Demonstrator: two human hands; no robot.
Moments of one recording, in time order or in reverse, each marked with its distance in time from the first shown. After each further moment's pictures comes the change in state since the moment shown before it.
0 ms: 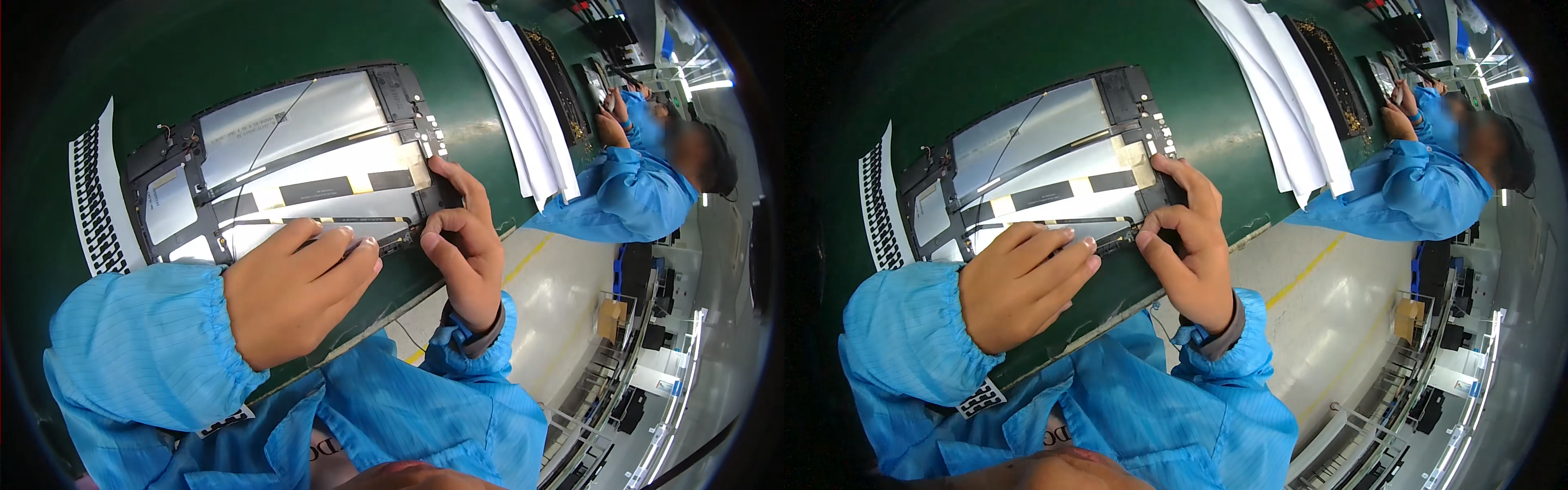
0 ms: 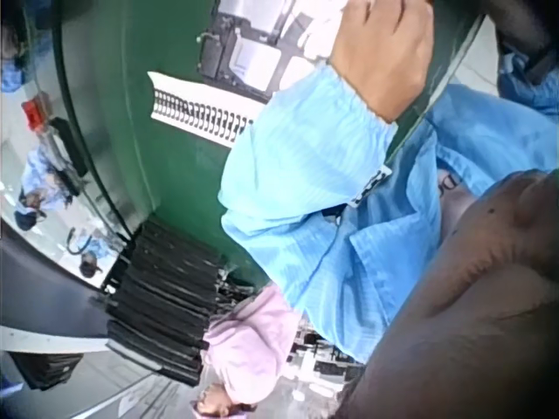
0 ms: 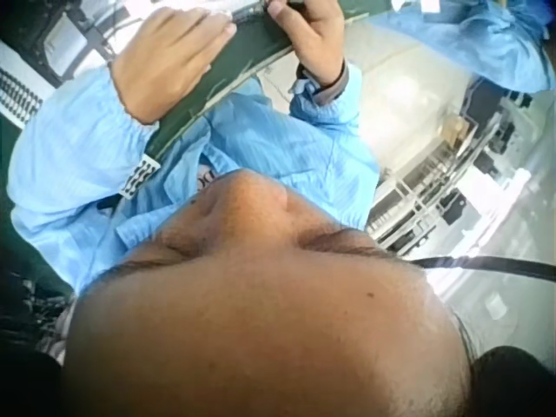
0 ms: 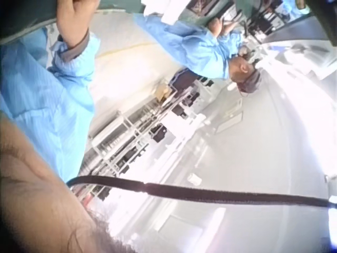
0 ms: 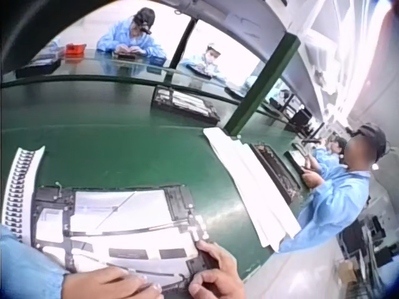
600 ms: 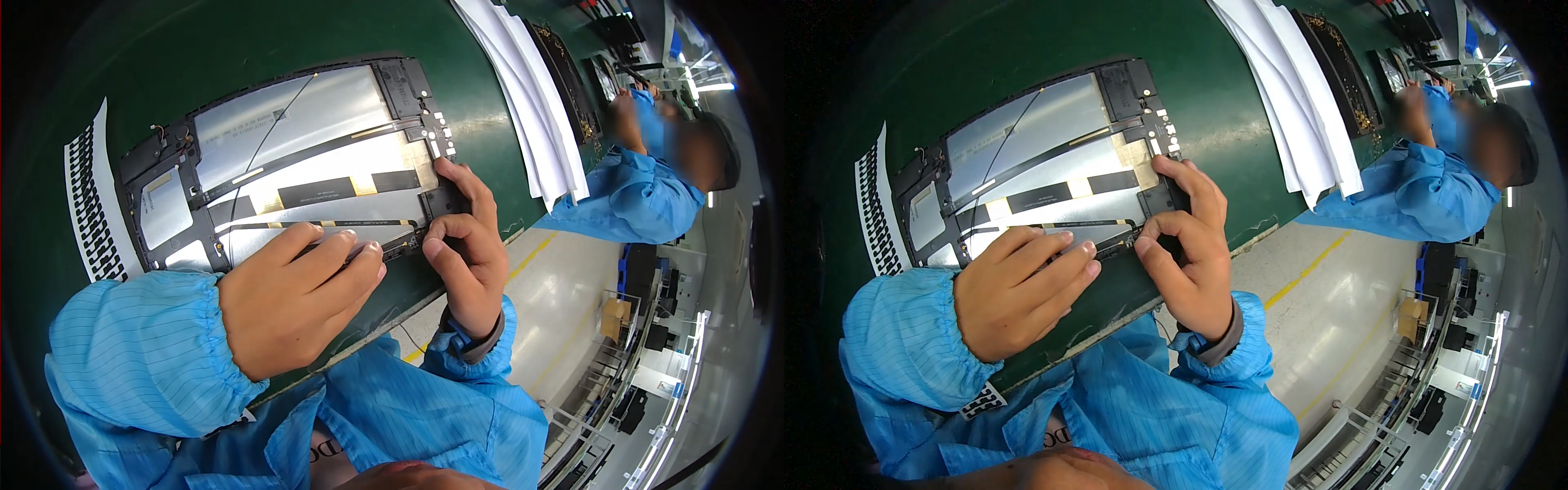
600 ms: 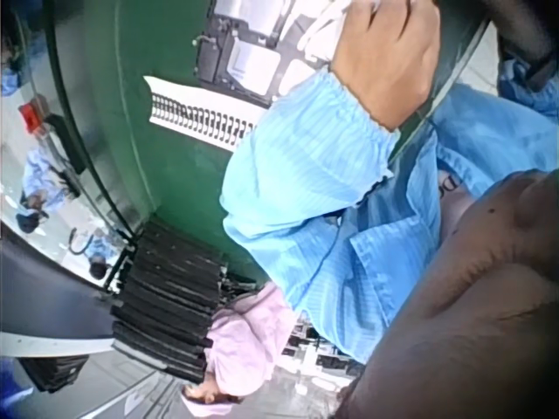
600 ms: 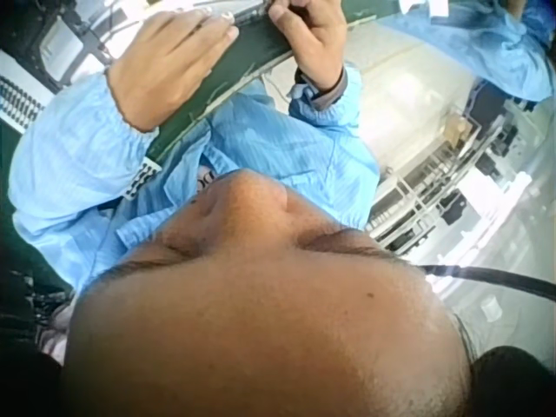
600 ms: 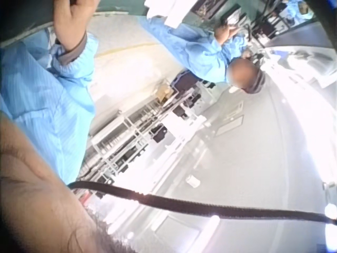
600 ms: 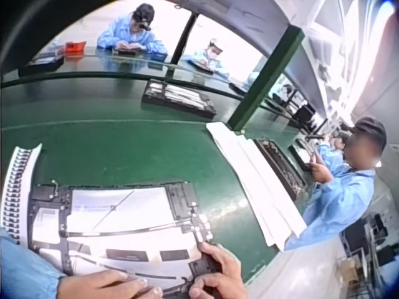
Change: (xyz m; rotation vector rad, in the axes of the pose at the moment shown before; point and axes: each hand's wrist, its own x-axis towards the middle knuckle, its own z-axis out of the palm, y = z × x) left_hand 0.001 0.000 0.000 0.015 -0.012 -0.014; right_hand 0.000 0.003 0.004 -0.099 0.034 -0.038
